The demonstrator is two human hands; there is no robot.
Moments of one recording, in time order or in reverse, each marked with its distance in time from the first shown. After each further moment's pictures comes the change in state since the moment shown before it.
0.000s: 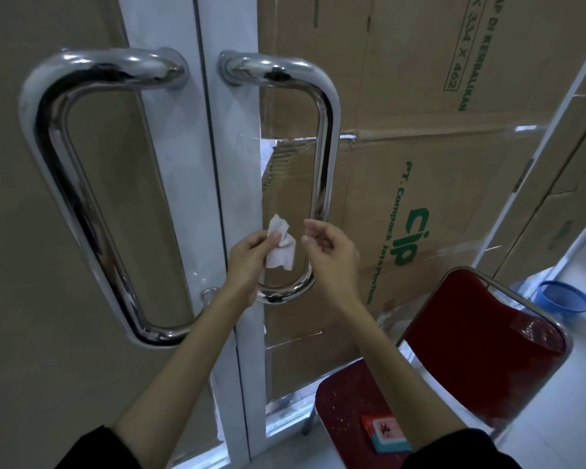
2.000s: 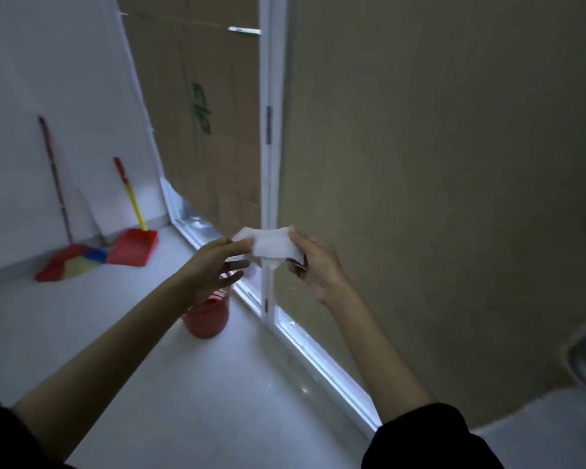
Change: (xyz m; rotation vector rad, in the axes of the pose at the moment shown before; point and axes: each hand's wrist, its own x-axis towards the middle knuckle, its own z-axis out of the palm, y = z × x) left_hand -0.456 0.116 -0.373 -0.012 1.096 -0.075; right_hand -0.368 -0.154 0.322 0.433 -1.479 0.690
